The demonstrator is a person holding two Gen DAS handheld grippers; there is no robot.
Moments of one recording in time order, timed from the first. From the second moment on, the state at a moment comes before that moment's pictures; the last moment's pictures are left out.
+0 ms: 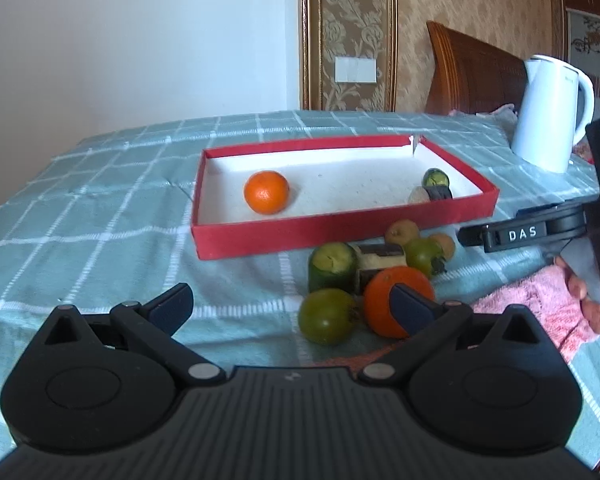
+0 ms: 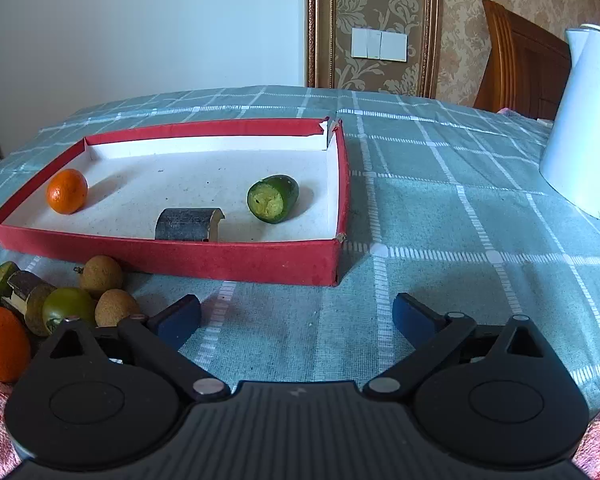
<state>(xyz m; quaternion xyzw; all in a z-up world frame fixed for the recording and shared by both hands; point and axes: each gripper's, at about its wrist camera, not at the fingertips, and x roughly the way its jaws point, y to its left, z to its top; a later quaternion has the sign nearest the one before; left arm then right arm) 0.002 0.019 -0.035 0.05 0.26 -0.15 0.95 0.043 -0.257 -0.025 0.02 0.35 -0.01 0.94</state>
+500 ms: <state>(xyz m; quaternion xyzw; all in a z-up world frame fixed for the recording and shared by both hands) 0.013 0.030 -0.043 0.05 0.27 -0.14 0.95 0.042 -0.257 -0.025 0.02 0.35 -0.01 0.94</state>
